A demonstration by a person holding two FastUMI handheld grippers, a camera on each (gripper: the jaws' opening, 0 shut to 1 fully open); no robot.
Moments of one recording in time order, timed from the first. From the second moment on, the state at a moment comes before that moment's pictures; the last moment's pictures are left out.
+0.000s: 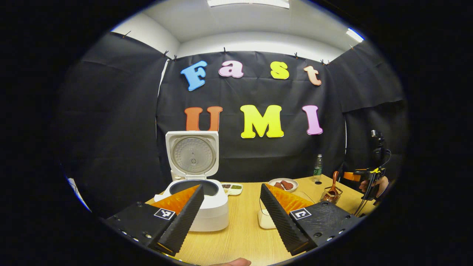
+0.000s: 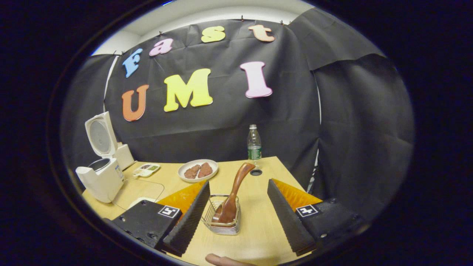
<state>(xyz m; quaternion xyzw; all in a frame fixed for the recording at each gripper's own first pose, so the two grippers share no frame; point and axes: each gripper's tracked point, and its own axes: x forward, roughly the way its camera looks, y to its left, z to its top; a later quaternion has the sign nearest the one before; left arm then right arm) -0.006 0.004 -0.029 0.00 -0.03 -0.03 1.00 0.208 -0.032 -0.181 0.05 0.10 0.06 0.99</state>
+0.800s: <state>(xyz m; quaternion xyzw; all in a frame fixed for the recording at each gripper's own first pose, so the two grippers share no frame) 0.007 -0.004 -0.018 0.02 -0.03 -0.07 1.00 0.309 -0.007 -0.242 0.12 0.24 0.09 0.96</state>
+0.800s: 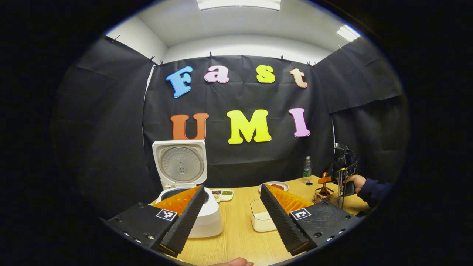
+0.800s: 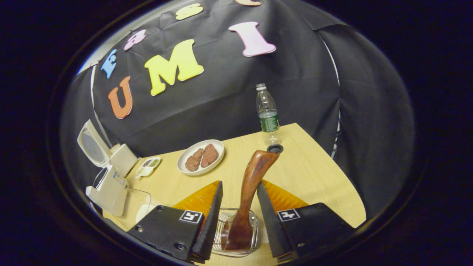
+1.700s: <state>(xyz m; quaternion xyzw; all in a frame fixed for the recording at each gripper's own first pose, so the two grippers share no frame) 0.010 0.015 -0.034 0.00 -0.04 -0.09 1.00 0.280 -0.011 -0.183 0.13 0.17 0.06 0.98</state>
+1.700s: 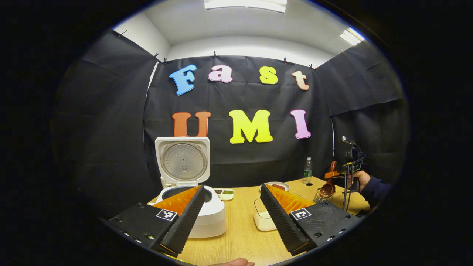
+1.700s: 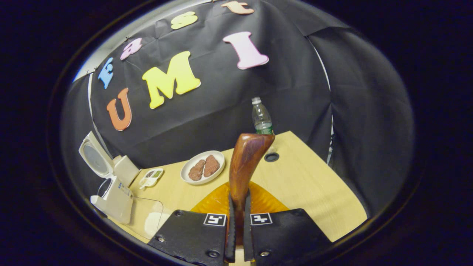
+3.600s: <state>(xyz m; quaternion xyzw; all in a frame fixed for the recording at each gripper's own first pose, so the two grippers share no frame) 0.019 0.044 -0.075 -0.03 0.01 -0.11 0.99 0.245 0.233 -0.241 -0.11 0.09 0.06 0.99</state>
